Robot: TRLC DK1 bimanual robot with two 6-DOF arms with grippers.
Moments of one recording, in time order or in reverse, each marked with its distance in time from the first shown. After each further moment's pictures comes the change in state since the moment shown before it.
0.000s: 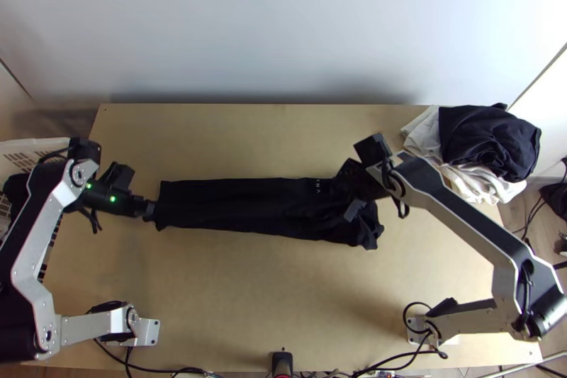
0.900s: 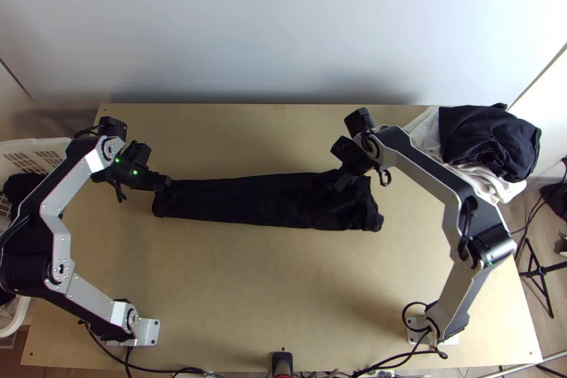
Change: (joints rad) left arm -0.059 0.339 0.154 0.228 -0.095 -0.109; right arm -0.120 0.394 0.270 -0.001 -0.005 -0.015
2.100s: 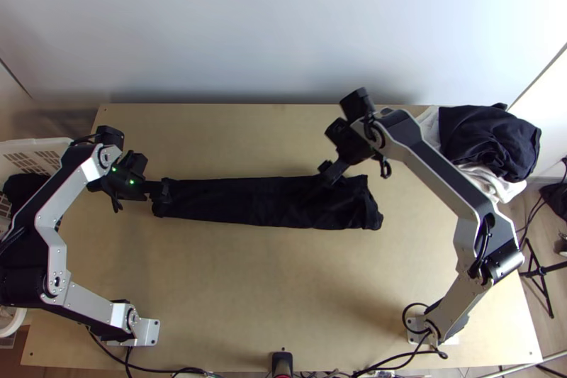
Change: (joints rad) left arm 0.009 -0.072 -0.081 -0.047 -0.018 -0.016; right arm 0.087 -0.090 0.199 -0.187 -0.038 0.171
